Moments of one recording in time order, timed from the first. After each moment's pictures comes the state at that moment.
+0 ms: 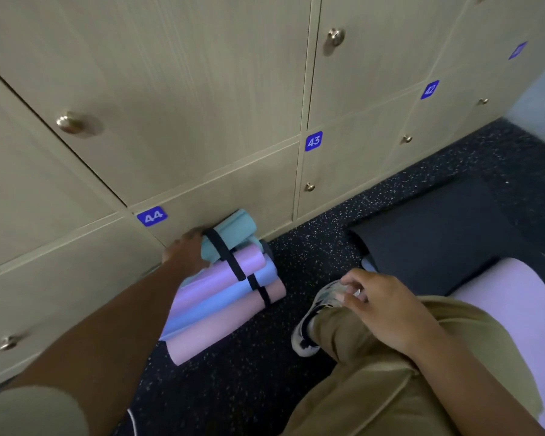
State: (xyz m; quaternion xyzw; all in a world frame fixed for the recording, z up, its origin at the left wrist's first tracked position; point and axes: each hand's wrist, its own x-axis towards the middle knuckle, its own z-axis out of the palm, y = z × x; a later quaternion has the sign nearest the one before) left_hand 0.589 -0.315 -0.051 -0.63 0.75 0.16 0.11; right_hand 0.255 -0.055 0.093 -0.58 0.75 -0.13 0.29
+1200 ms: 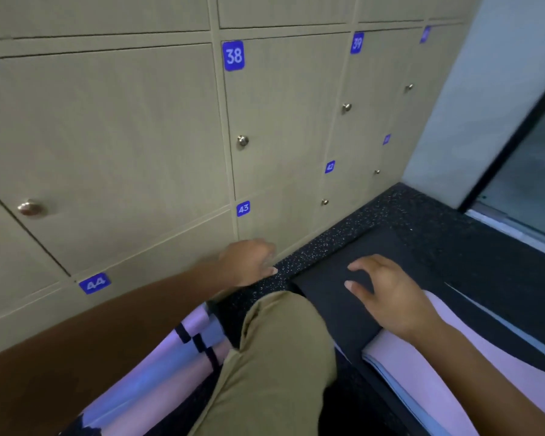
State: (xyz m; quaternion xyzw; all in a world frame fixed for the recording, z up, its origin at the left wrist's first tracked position) left_hand 0.339 -0.218 0.140 -0.30 0.95 0.09 0.02; right_hand 0.141 0.016 0.185 -0.55 0.80 -0.20 0.08
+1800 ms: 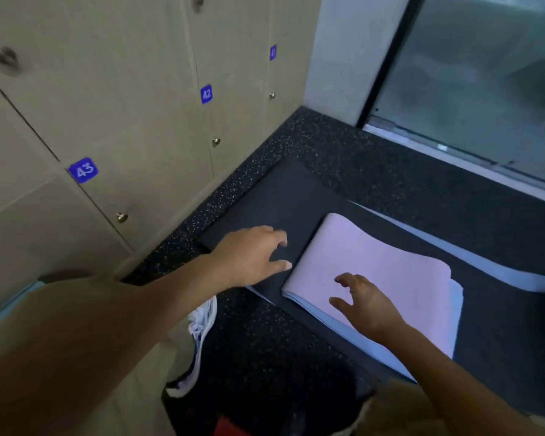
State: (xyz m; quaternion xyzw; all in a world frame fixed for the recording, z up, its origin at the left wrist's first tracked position) left_hand 0.146 -0.081 0.098 -0.12 0.97 0.20 0.07; right_hand 0.015 0.161 0.027 -0.34 0.90 -0.09 0.24
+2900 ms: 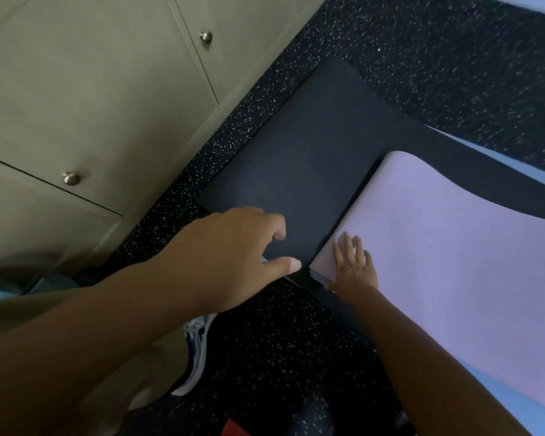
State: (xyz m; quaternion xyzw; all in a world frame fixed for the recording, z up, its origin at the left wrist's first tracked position) left_hand 0.068 -0.118 0.015 -0.24 0.92 0.22 0.22; right_hand -0.087 0.048 -0.299 -0.42 0.85 0.19 0.25
